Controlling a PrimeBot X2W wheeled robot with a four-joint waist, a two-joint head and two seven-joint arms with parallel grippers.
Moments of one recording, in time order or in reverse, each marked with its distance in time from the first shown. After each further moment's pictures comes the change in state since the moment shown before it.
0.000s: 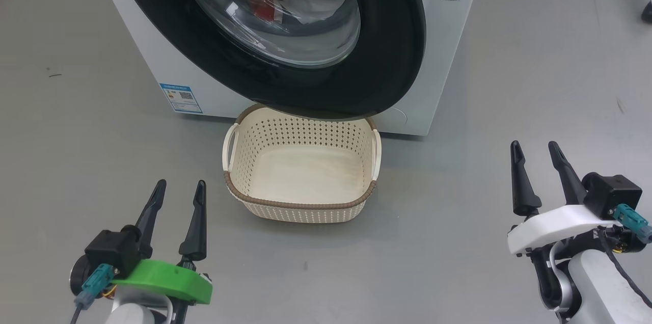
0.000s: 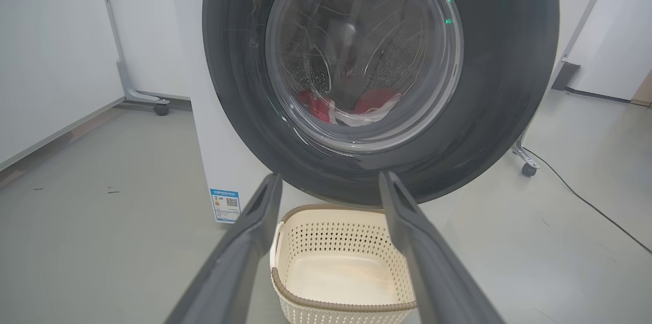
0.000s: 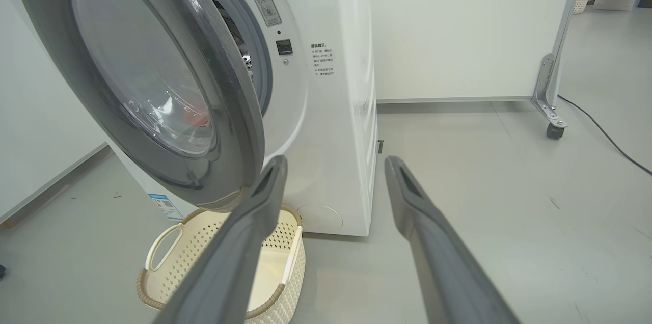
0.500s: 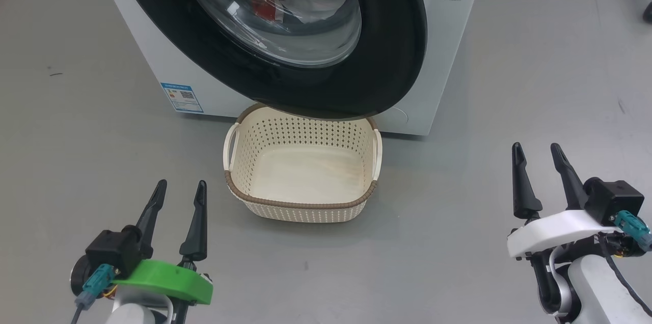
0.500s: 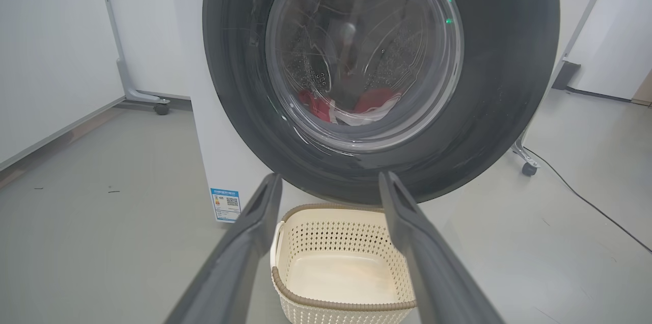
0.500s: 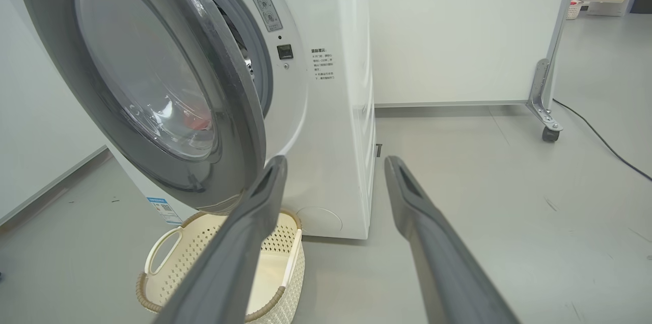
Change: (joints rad) left arm 0.000 0.000 -0.002 0.000 0.001 0.000 0.000; right arm 0.033 0.016 -0.022 -0.044 -0.029 -0.009 0.000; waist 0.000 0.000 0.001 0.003
